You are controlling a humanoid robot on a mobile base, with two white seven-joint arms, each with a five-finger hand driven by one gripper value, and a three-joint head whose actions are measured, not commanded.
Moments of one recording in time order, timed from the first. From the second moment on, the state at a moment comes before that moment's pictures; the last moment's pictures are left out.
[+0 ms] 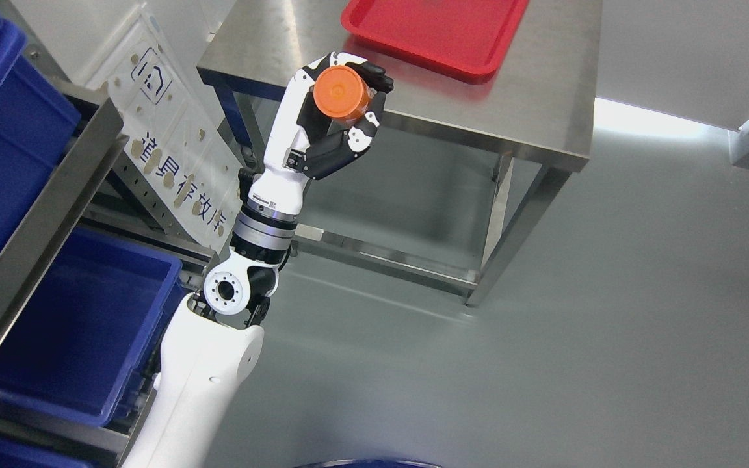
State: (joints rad) left arm -0.33 0.00 -0.32 -1.61 0.18 -0.44 -0.12; right arm 0.00 0.00 0.00 0.00 0.00 0.05 0.03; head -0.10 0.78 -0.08
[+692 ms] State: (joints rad) left arm -0.39 0.00 -0.39 -1.57 0.17 -0.30 -0.11; right arm 0.00 0.00 0.00 0.00 0.00 0.04 0.03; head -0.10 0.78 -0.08
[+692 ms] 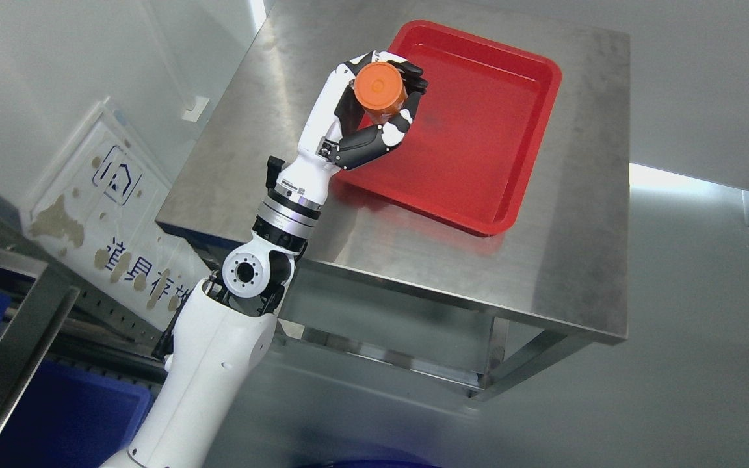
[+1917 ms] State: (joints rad) left arm -0.46 0.00 -0.45 -1.48 0.13 -0.21 -0.12; right arm 0.00 0.00 0.00 0.00 0.00 0.04 0.03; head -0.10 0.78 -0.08
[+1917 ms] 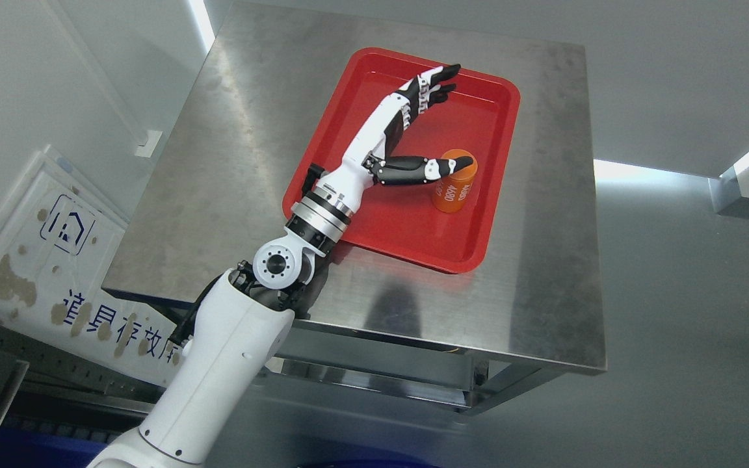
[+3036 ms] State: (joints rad) left arm -0.16 0.00 -0.01 -1.61 0.13 -0.27 -0.12; right arm 0.00 0.00 0.00 0.00 -0.04 0.04 0.03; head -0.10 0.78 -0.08
